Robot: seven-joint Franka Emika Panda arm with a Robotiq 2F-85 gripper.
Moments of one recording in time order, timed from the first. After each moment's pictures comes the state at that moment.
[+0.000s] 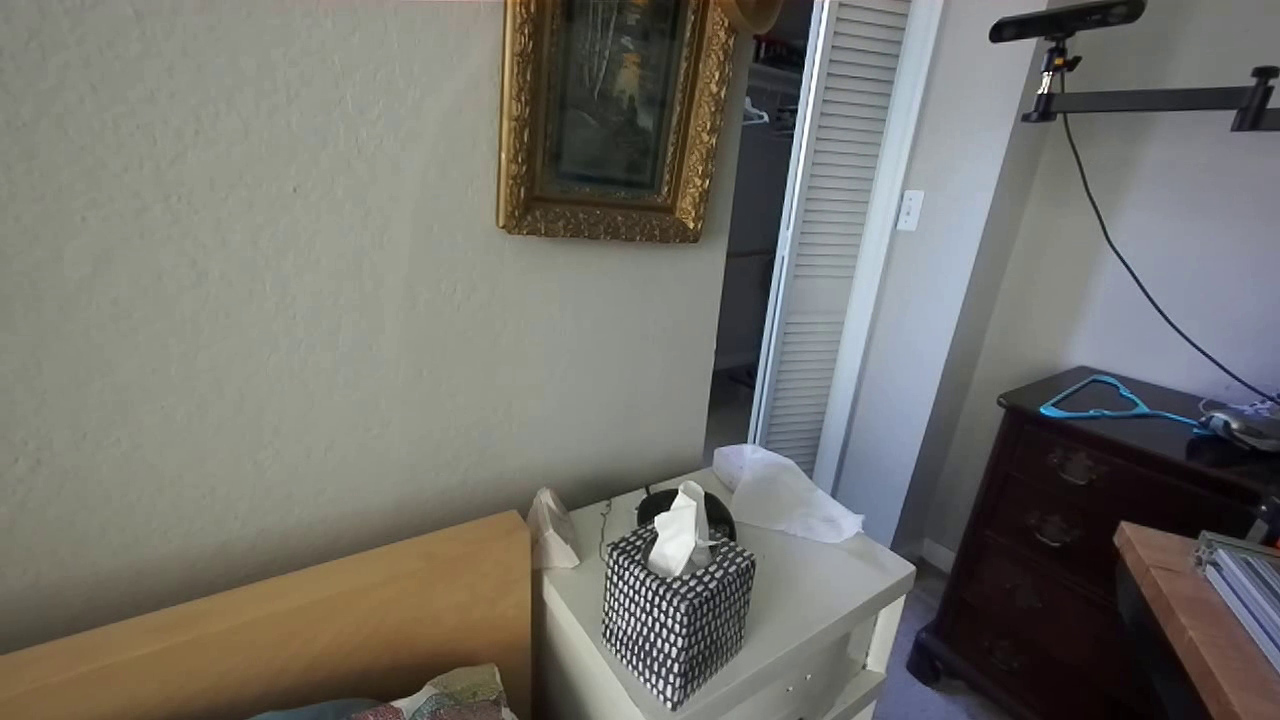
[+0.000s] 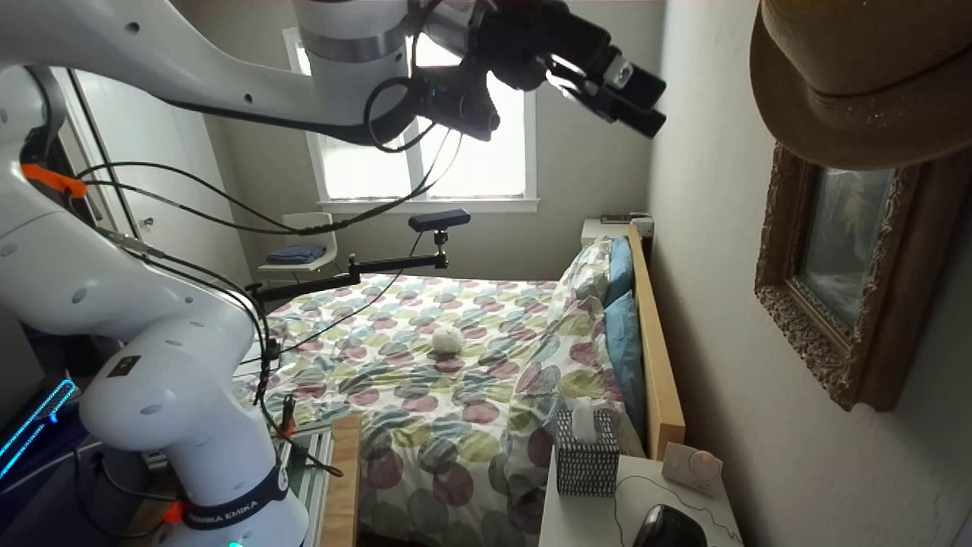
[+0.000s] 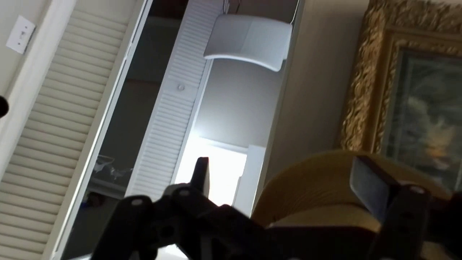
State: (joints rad) arm -0.06 -0.64 -0.13 -2.29 -0.99 2.39 0.81
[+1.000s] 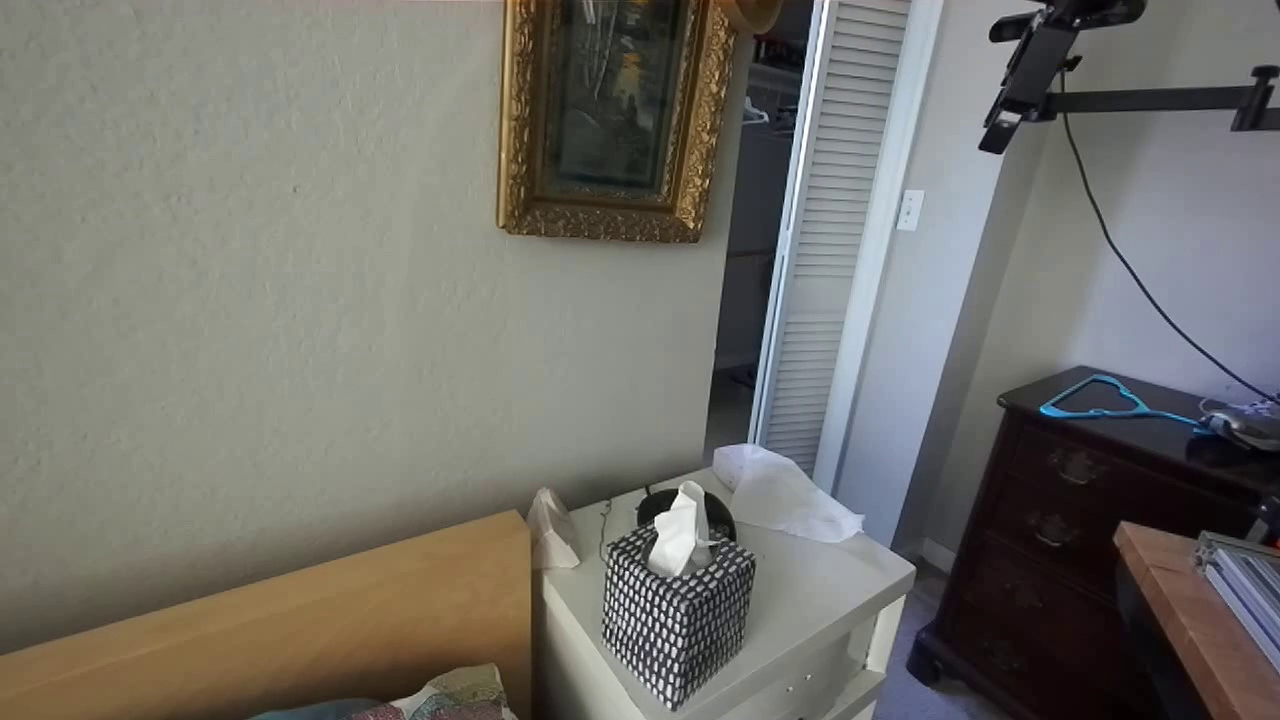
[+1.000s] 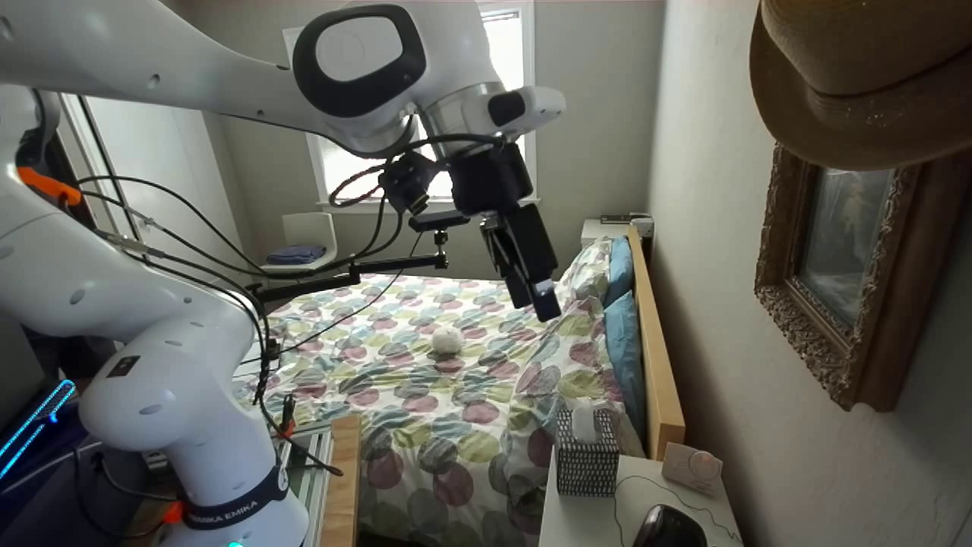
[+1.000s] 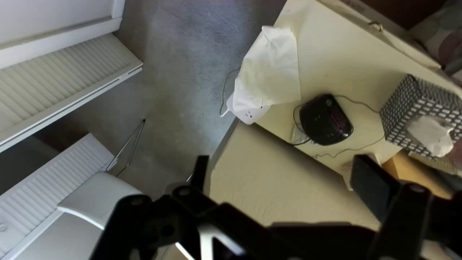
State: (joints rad) arm -0.07 -0.66 -0.15 -2.44 -0.43 2.05 -0.03
